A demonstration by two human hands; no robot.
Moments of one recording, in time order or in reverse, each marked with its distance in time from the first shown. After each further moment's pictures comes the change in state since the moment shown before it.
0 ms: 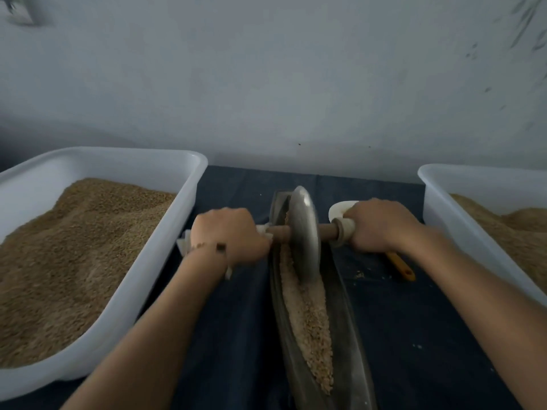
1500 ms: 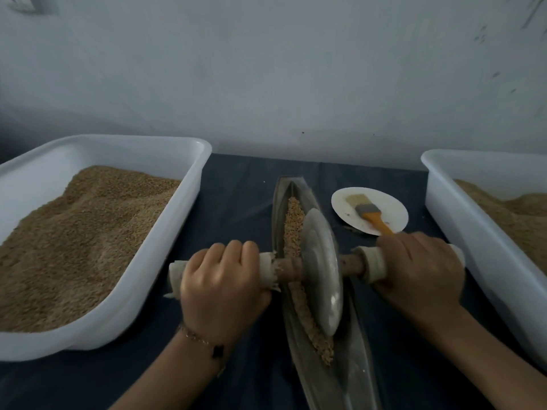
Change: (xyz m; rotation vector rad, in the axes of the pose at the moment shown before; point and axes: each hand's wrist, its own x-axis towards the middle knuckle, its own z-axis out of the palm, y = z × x) left_hand -0.108 0.009 0.027 0.101 0.721 0.221; right_hand -0.101 -0.015 0.058 -0.065 0.927 -0.168
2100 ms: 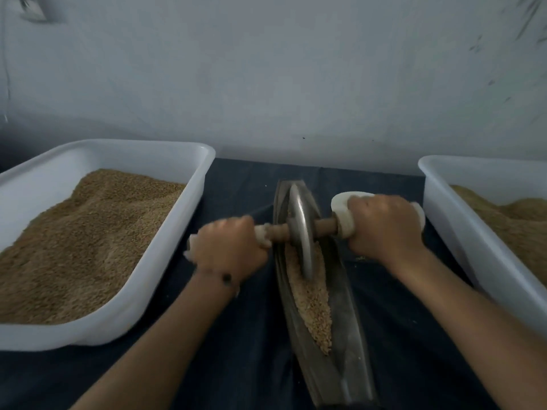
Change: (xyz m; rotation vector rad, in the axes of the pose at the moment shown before) left_hand 0.043 -0.023 0.038 -0.060 -0.363 -0.175; right_hand 0.066 0.008 0.028 -0.076 -0.264 -0.004
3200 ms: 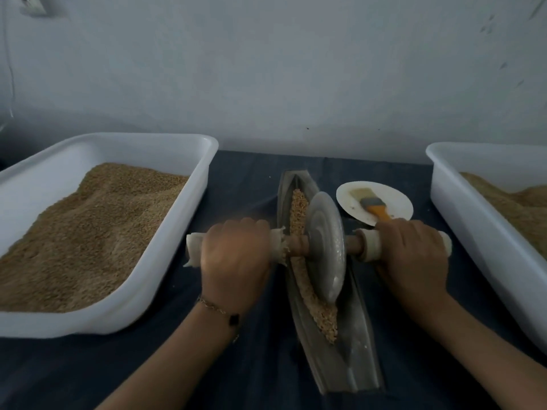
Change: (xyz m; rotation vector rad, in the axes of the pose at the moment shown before) left_hand -0.043 0.014 -0.005 0.171 0.479 0.199; right_hand -0.073 -0.012 0.009 0.089 0.270 0.091
